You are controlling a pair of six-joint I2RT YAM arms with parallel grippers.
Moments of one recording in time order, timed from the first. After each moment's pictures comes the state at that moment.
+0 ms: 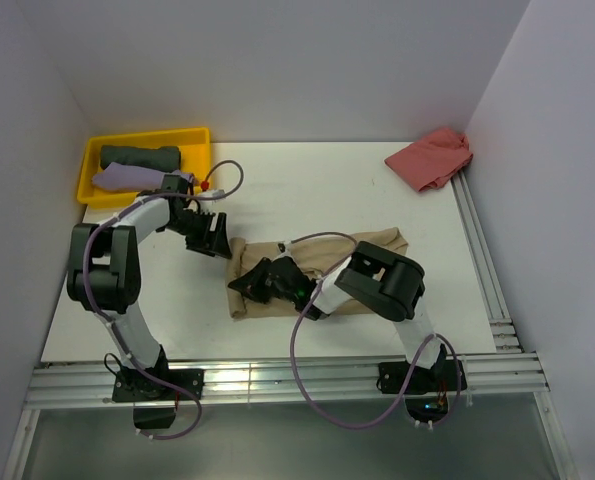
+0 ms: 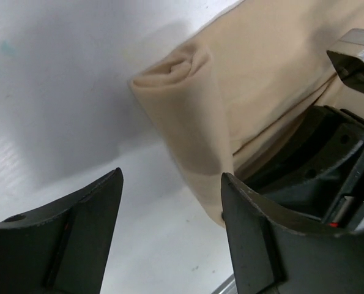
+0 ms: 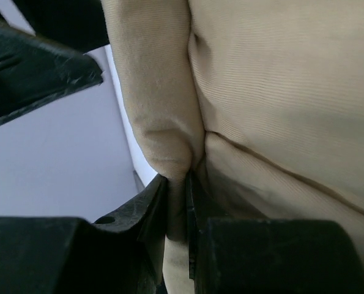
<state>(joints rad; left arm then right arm) -0.10 1.81 1.19 -0.69 0.60 0.16 1.01 2.06 0.83 0.82 0.01 1.48</state>
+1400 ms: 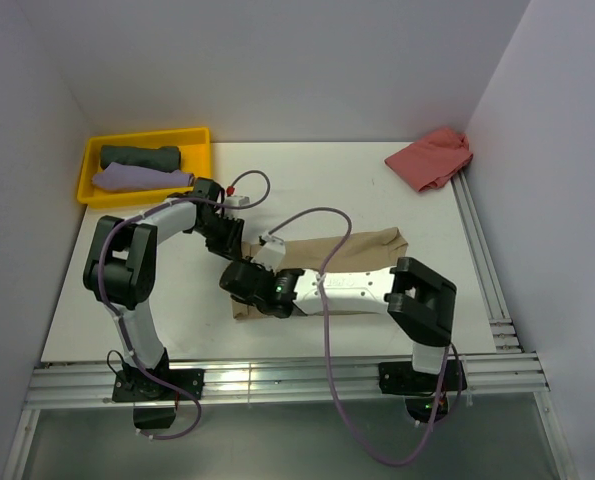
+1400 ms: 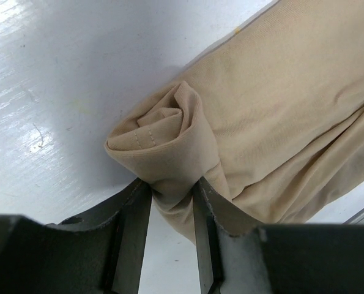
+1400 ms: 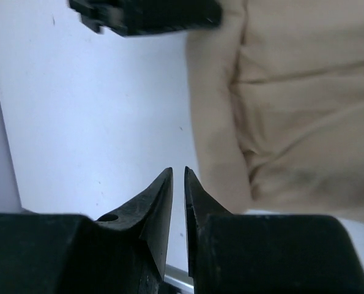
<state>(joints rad) -0.28 1.89 1.21 -0.59 0.43 0.06 1.23 1.79 1.20 -0.27 0.52 1.35</state>
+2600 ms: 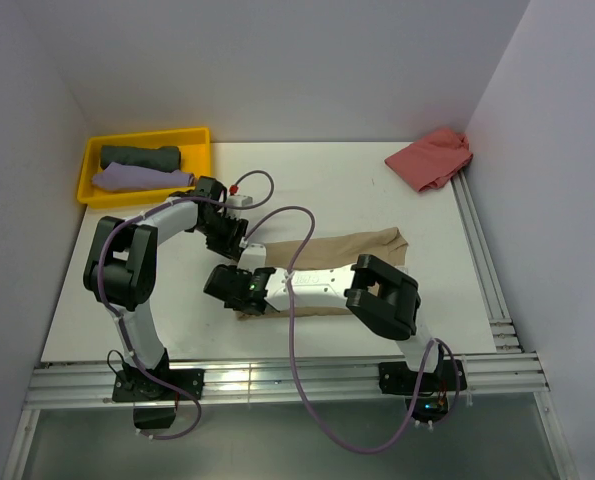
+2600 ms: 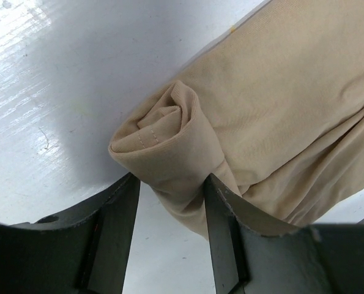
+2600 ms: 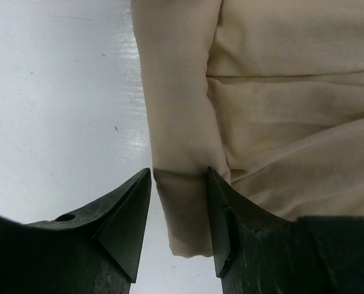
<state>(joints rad) -0.29 1.88 1.22 -0.61 0.40 0.11 1.24 2.03 1.42 -0.47 0.49 1.19</state>
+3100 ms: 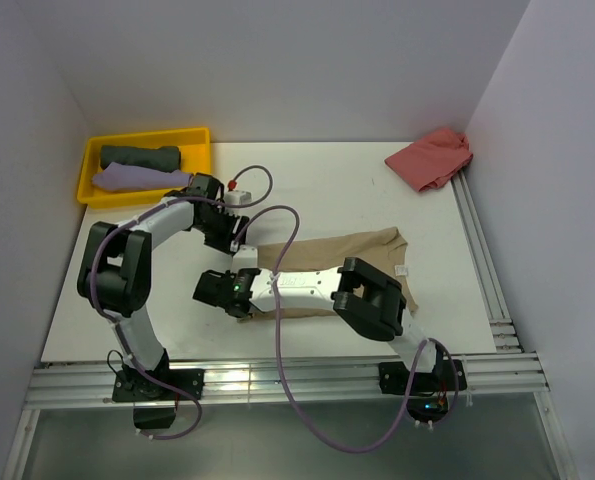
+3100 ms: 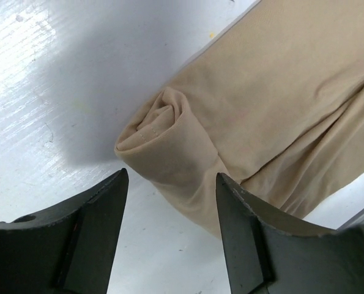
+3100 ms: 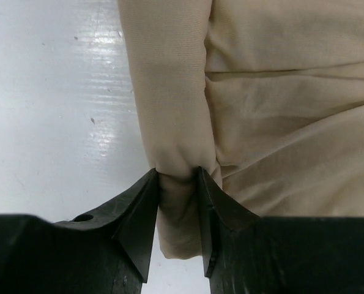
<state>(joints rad) -0.29 1.82 1.22 -0.61 0.41 0.12 1.26 2.13 1.60 -0.71 0.54 1.20</state>
